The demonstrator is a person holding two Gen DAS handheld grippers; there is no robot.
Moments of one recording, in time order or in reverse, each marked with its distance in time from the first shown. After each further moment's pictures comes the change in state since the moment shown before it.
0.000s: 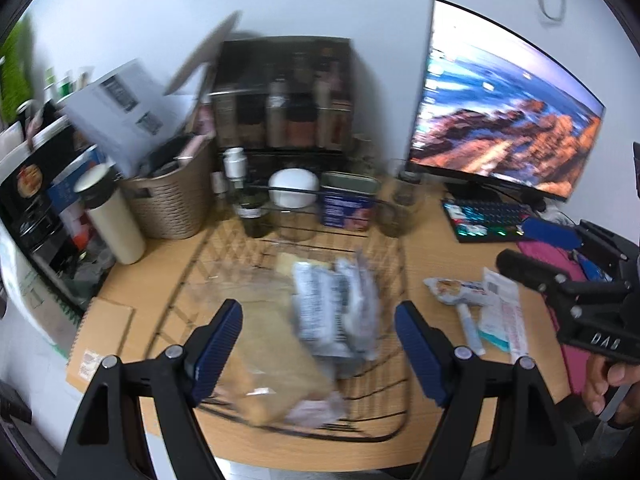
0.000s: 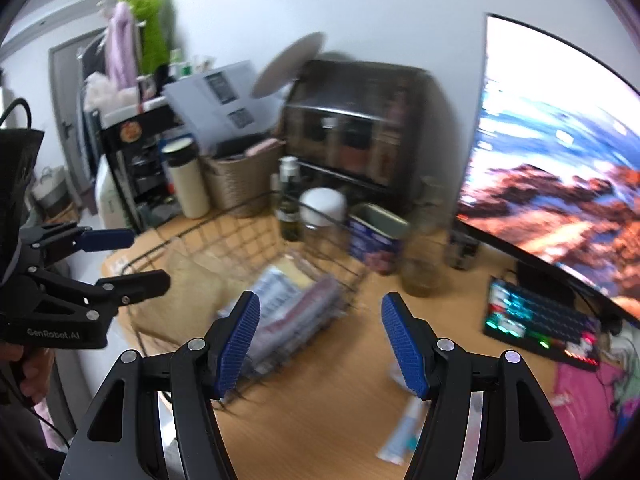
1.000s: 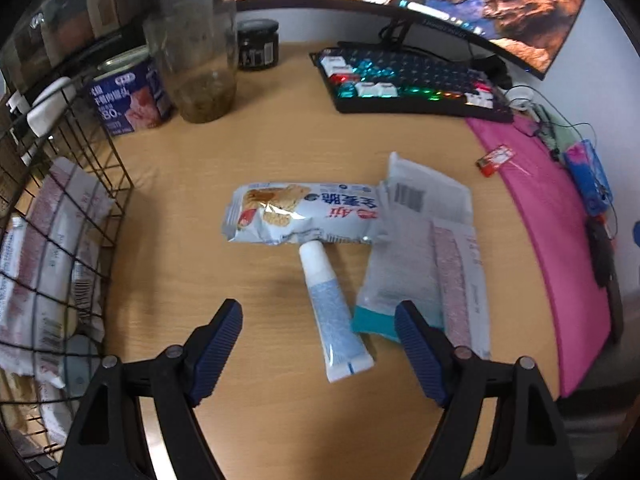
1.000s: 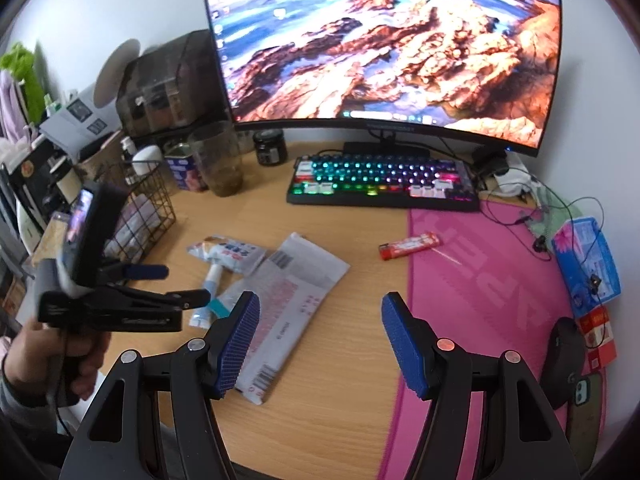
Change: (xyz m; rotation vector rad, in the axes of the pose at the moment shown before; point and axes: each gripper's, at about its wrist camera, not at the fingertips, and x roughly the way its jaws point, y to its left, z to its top) left arm 0.179 -0.194 -0.041 0.126 0.373 -0.148; right arm -0.084 -0.193 -0.146 0.328 0.116 -0.234
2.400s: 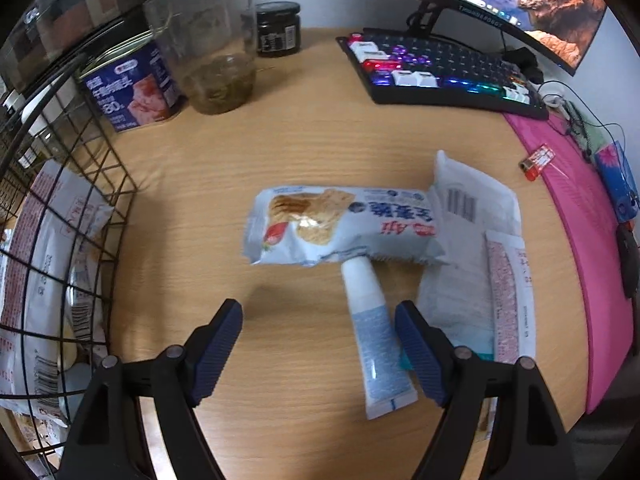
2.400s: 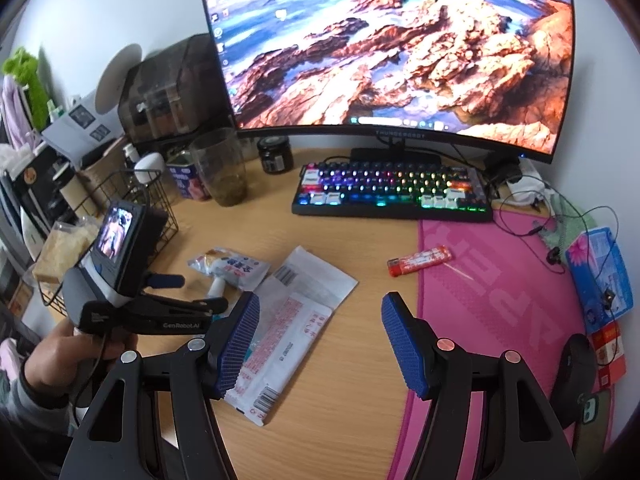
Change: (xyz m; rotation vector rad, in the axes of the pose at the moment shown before) left arm 0.026 0.015 0.011 -0.011 0.030 0.068; right arm 0.014 0.003 0.016 -0.008 -0.020 0.038
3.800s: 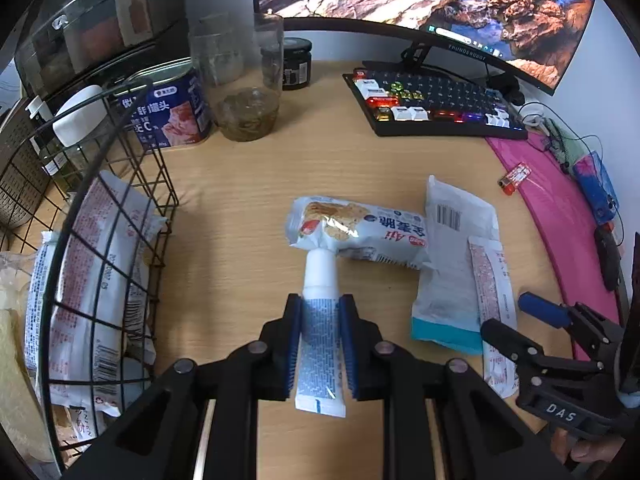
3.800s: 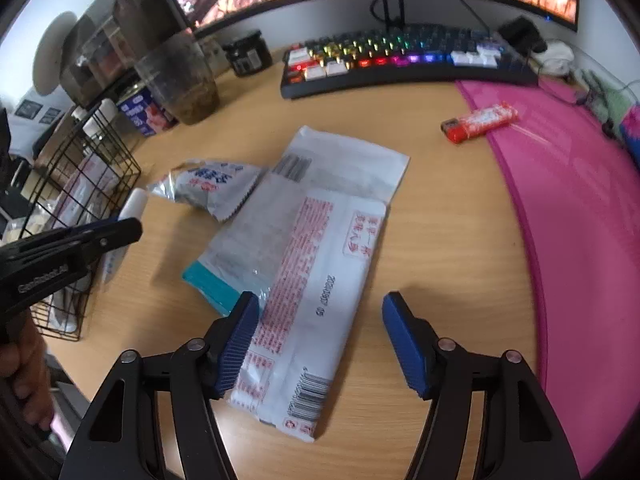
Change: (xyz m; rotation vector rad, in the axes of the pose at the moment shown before) left arm -0.041 0.026 -0.011 0.018 -0.085 -0.043; right arm 0.118 0.025 -0.060 0.197 0.253 -0.013
